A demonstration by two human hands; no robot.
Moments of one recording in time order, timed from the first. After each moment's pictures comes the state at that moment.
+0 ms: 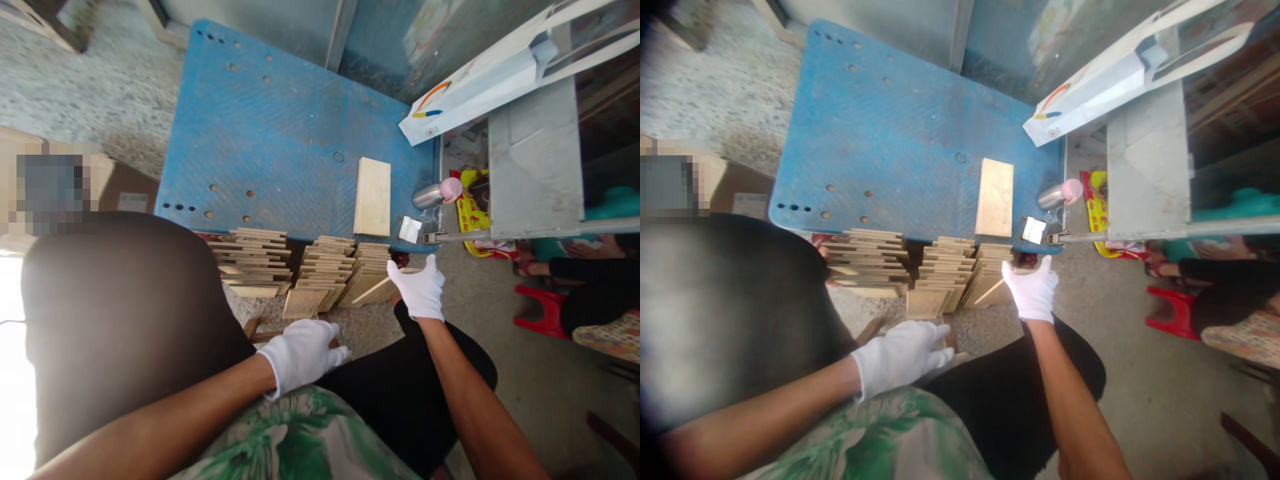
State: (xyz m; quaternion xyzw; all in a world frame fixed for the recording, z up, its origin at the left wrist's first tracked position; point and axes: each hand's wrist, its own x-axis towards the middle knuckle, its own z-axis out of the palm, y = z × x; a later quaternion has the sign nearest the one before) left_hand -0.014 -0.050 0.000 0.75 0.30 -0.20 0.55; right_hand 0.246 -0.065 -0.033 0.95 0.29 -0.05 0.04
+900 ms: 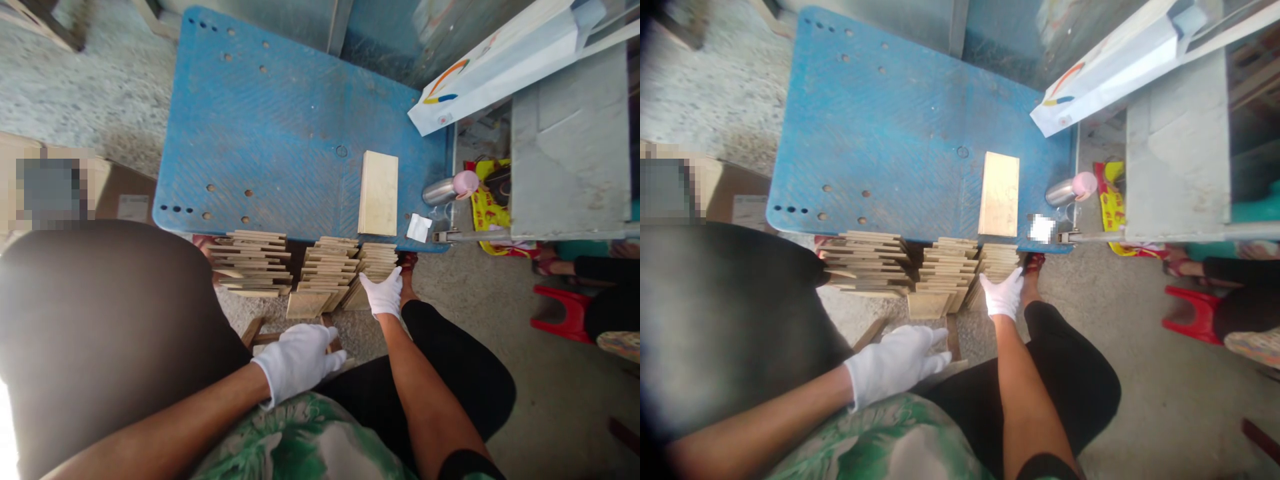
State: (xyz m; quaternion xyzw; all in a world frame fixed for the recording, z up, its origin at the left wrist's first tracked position) left_hand -0.012 -0.048 -0.011 0.71 0.34 -0.23 0.58; right_hand 0.222 -0.095 -0.151 0.95 0.24 -0.18 0.02
